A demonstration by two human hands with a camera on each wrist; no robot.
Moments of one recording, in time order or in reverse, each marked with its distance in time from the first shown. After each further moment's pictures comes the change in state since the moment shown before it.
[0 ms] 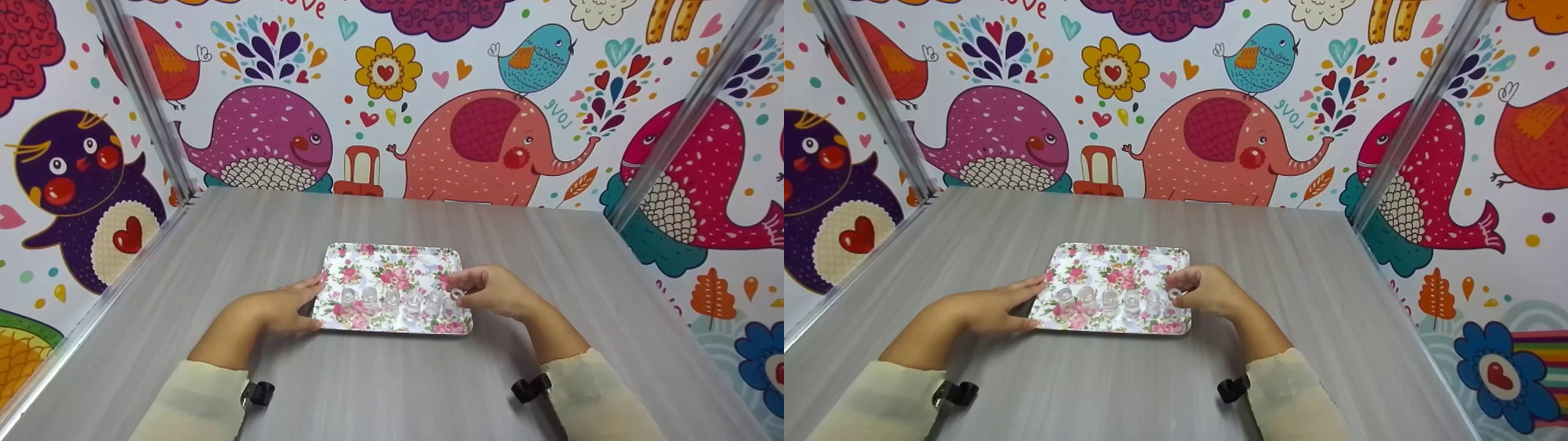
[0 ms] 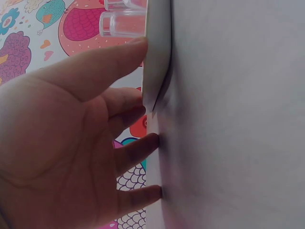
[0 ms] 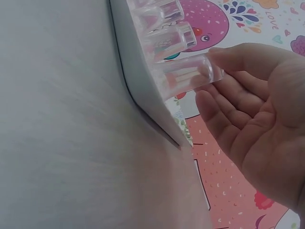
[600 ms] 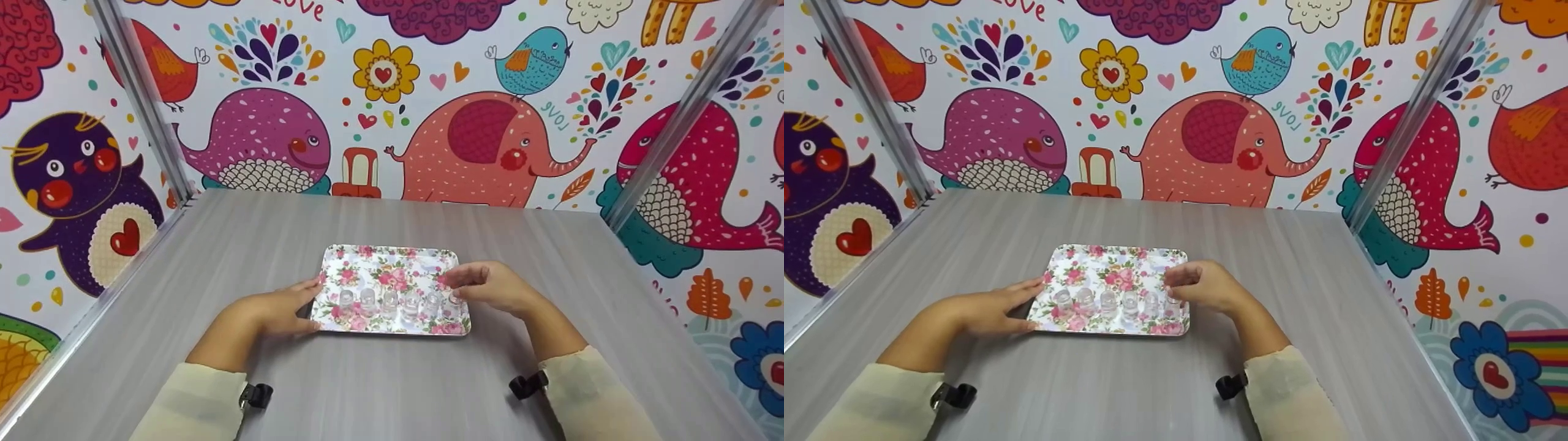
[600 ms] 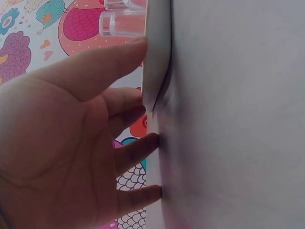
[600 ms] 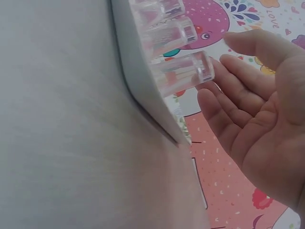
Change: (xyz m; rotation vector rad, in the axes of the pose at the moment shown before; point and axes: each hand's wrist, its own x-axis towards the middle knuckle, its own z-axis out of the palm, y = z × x) left_hand 0.000 -0.001 0.000 -0.010 -0.003 -0.010; right_hand 0.003 -0.003 -0.007 0.030 -0.001 0.006
